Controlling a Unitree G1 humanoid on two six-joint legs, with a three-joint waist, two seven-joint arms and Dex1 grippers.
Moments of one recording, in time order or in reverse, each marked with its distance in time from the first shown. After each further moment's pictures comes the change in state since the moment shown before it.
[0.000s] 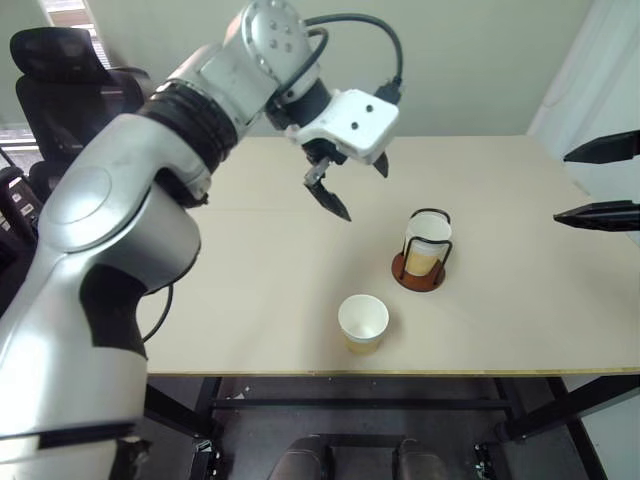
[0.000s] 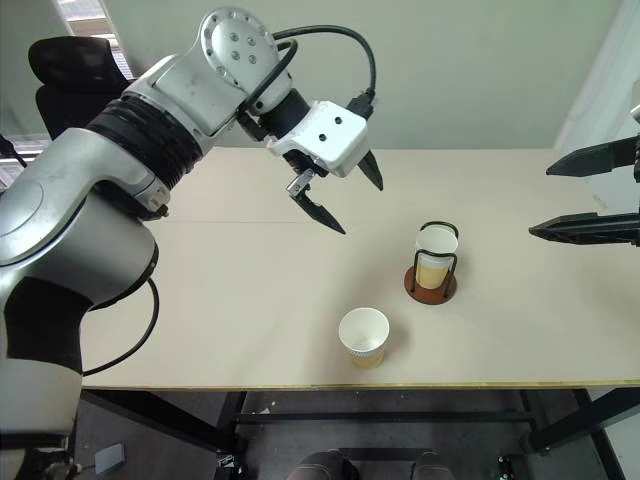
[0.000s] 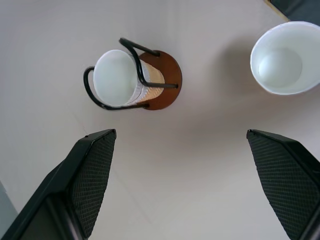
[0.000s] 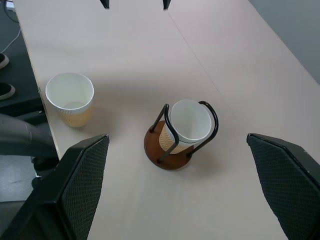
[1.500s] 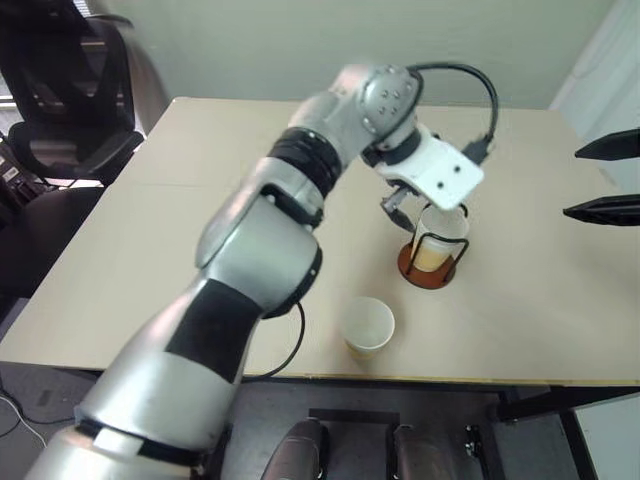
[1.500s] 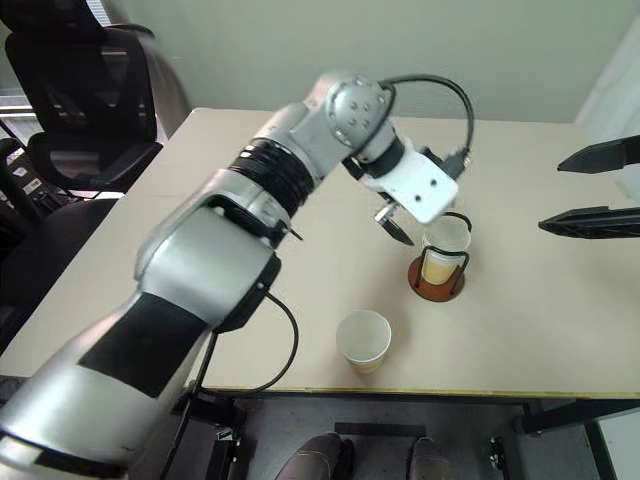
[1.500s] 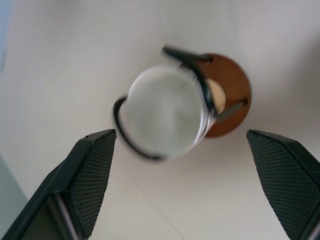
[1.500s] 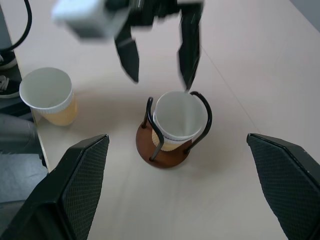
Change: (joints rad) left arm 0.006 -0.430 0.730 0.337 0.936 -0.310 0.159; right arm -0.007 -0.016 0.000 0.037 -0.010 0.006 0.006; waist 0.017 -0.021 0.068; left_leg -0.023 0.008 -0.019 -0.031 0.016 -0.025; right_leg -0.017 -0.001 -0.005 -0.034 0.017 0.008
